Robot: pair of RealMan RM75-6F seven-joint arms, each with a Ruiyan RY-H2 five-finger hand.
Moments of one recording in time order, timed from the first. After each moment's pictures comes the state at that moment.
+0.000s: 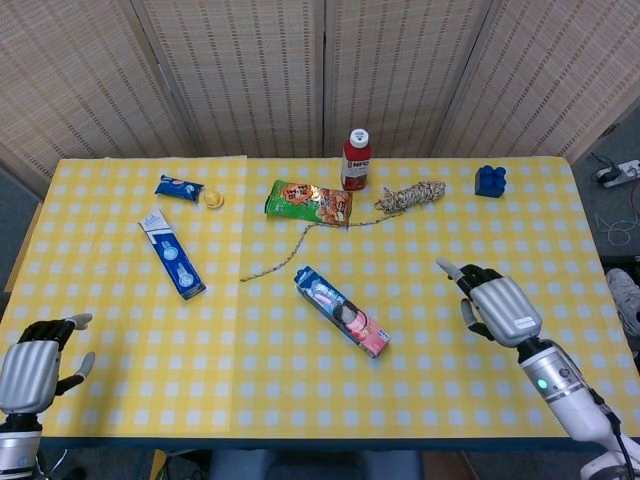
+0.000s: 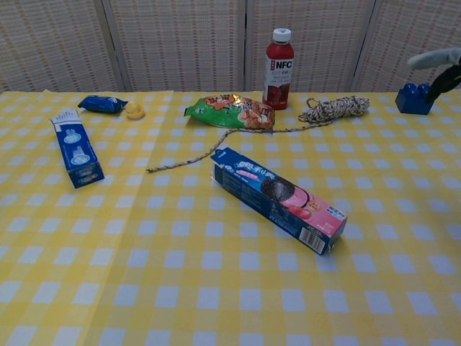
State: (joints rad) left arm -0.07 -1.17 -0.06 -1.71 1.49 1.52 0.20; right arm 0.40 -1.05 0.12 -1.76 -1.52 1.07 -0.08
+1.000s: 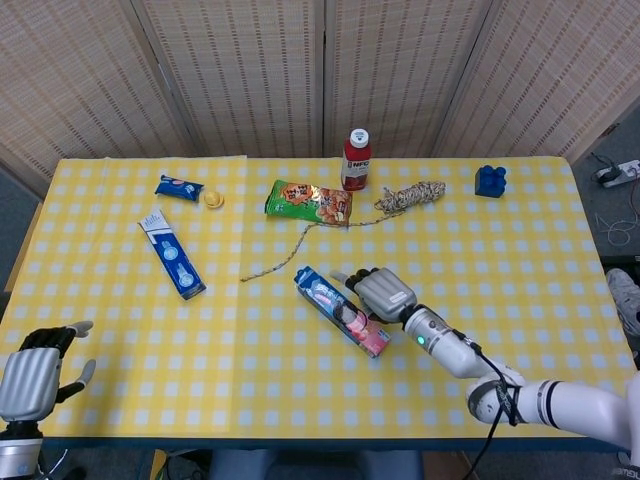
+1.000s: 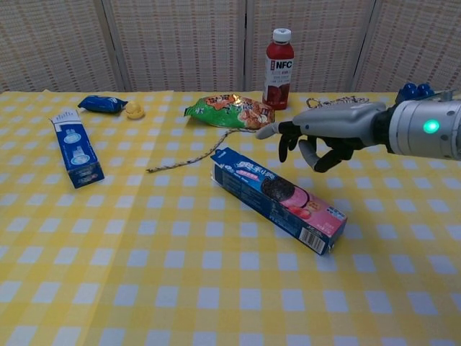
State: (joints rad) left arm -0.06 -1.18 -0.04 -1.72 1.49 1.52 0.20; right arm 0.85 -1.40 0.16 -1.57 -1.11 0.65 -0.34
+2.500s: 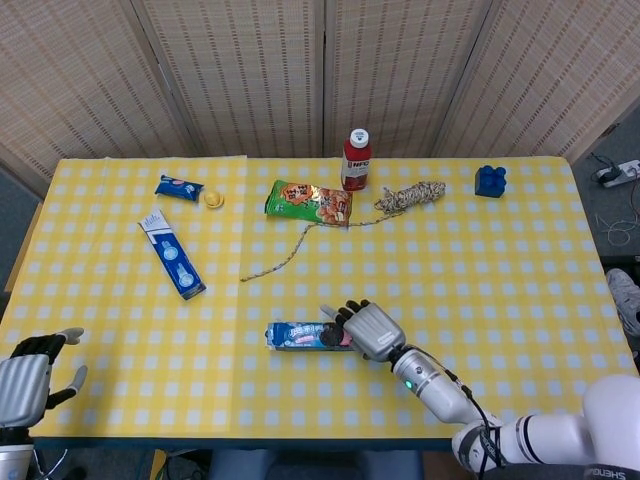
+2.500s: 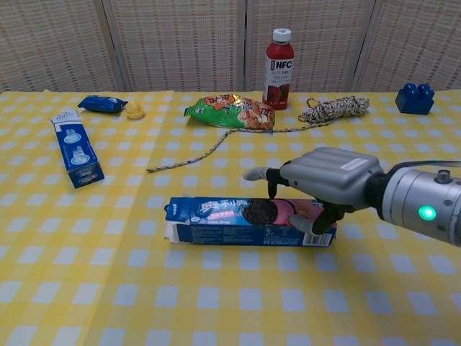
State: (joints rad) left arm -0.04 -1.19 -0.02 -1.65 1.48 1.52 0.11; right arm 0.80 -1.56 -0.02 -1.63 -1.12 0.95 -0.59
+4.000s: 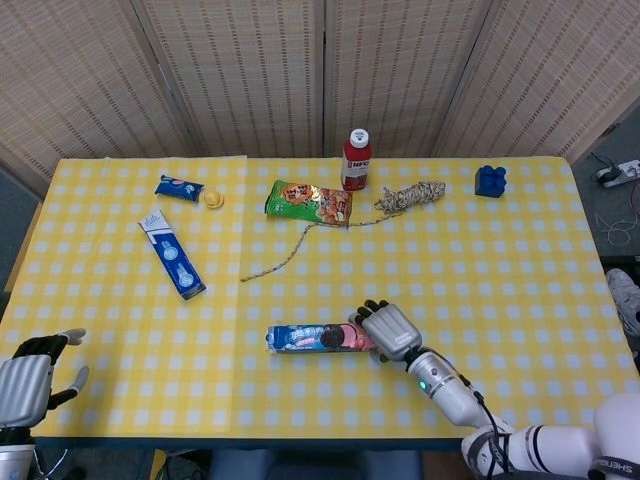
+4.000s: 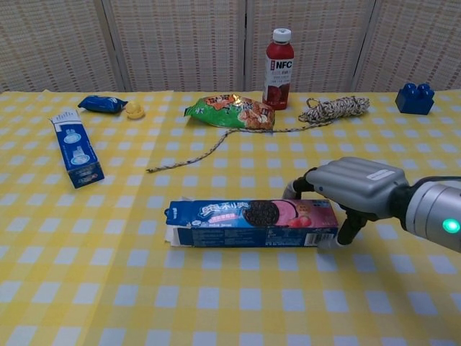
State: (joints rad) left arm -0.04 -1.19 -0.02 -1.64 1.48 1.51 0.10; right arm 0.69 -1.58 -0.01 -1.54 -1.18 0.95 -0.51
